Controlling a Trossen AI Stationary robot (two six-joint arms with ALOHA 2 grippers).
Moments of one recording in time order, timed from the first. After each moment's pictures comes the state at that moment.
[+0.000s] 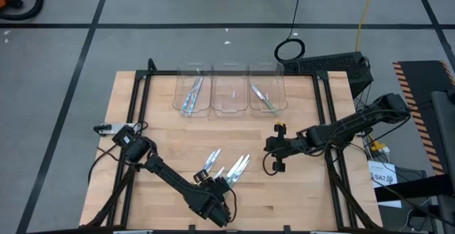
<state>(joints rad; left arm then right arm) -0.62 2.29 1.84 -1.10 -0.39 -1.17 0.31 1.27 0.67 -0.34 0.26 0.33</state>
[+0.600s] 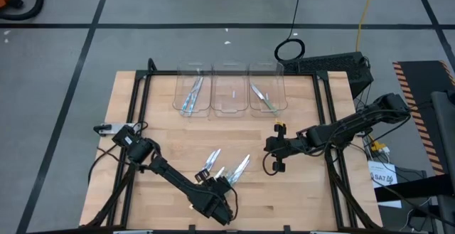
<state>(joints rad) -0.60 2.34 1.85 -1.09 -0.38 -1.15 0.31 1.27 0.67 -0.34 0.26 0.33</state>
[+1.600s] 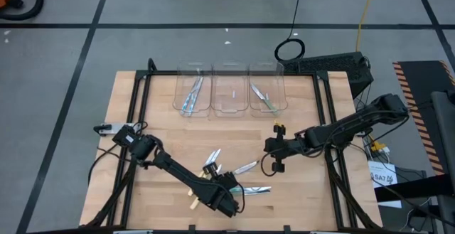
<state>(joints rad) -0.53 2.35 1.84 -1.03 -0.42 -0.95 0.31 1.32 0.67 -0.33 0.26 0.33</state>
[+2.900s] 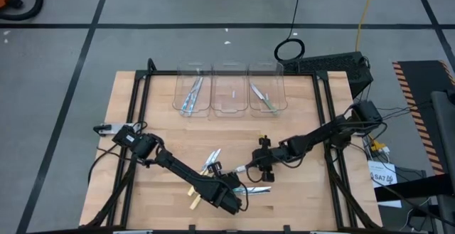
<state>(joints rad) -0.52 2.34 1.84 -0.96 -0.41 -0.84 0.31 1.69 0.67 0.03 0.08 0.29</state>
